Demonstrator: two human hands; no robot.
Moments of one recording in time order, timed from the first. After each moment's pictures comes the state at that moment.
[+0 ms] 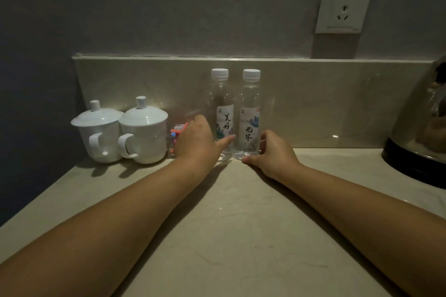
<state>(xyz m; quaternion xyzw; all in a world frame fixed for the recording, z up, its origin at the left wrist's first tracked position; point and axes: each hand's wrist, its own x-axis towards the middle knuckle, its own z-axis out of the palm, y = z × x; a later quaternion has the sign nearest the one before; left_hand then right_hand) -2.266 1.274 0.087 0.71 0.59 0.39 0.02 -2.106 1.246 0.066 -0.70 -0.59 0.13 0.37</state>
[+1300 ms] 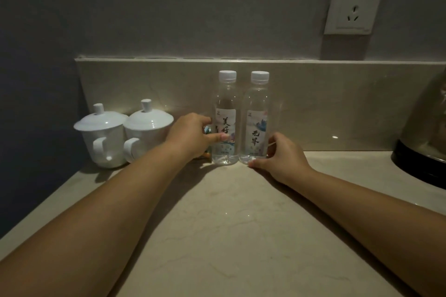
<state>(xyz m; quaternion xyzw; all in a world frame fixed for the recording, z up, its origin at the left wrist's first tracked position) -2.301 1.306 0.107 0.79 0.50 0.33 0.12 -2.104 1.248 0.063 -0.70 -0.59 0.13 0.39</state>
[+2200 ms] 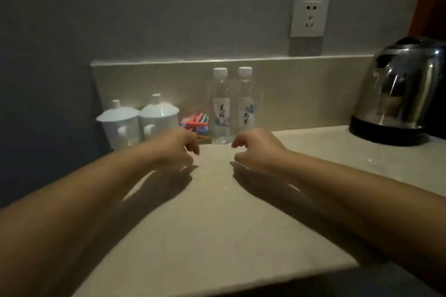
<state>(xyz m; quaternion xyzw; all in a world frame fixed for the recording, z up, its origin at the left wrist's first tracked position) -2.370 1.220 0.116 0.88 0.46 0.09 0.05 -2.185 1.153 0.097 -0.71 -0.67 0.04 0.24</state>
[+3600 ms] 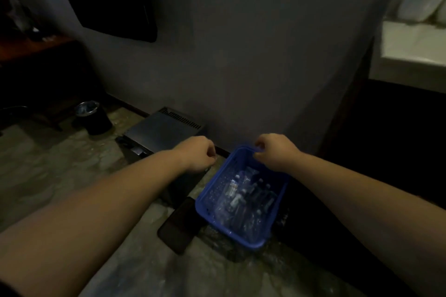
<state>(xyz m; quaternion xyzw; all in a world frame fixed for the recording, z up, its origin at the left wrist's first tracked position) -2.863 0.836 -0.082 0.65 0.73 0.04 0.21 -2.668 0.920 -0.103 -0.50 -0.84 0.20 0.04</state>
